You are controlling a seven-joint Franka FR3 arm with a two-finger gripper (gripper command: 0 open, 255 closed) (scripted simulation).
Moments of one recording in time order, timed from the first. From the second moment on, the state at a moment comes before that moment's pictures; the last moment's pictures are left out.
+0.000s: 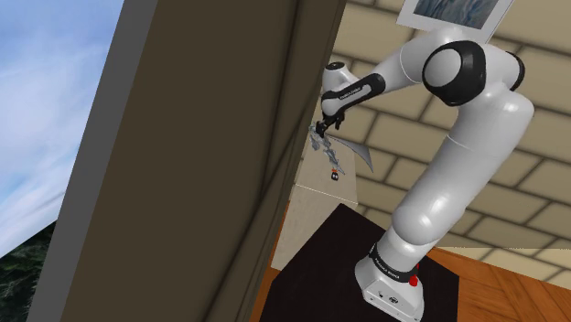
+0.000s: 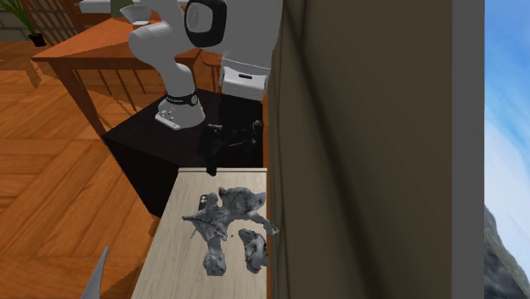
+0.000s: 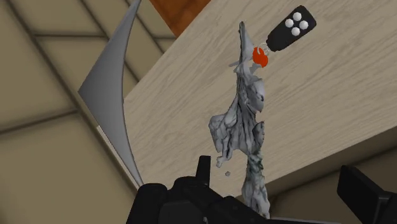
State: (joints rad) arm -0.29 0.06 -0.28 -2.18 -0.52 2.35 0.09
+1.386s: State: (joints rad) arm -0.30 0.21 -0.31 -2.13 -0.55 2.47 0.15
